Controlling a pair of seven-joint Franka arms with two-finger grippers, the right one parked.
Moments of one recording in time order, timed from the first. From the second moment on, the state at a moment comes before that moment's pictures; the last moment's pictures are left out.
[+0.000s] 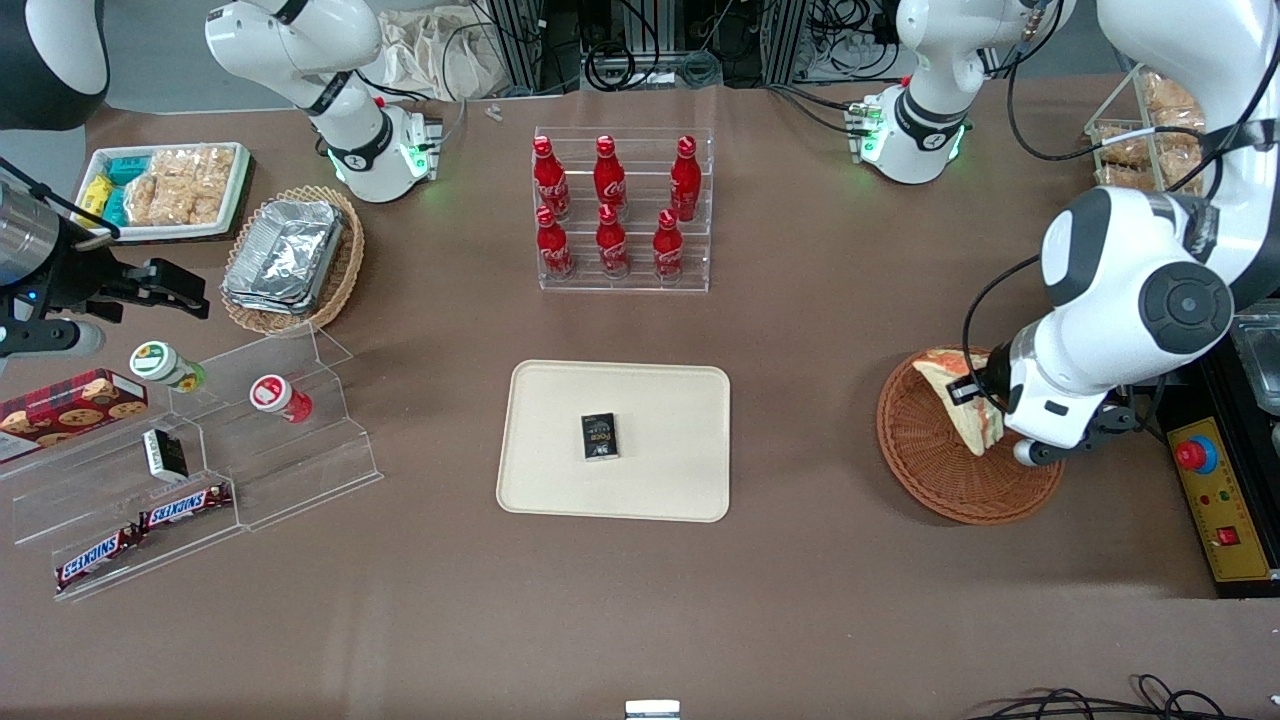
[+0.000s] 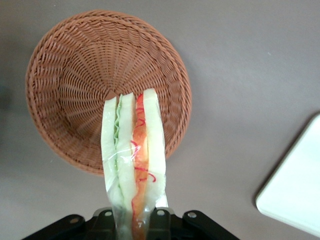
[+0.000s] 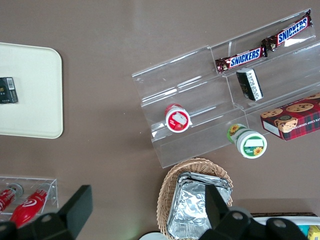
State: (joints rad) arm 0.11 0.25 -0.31 -1.70 0.04 1.81 -0.55
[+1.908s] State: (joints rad) arm -0.31 0.87 -0.48 -1.34 0.33 2.08 -0.58
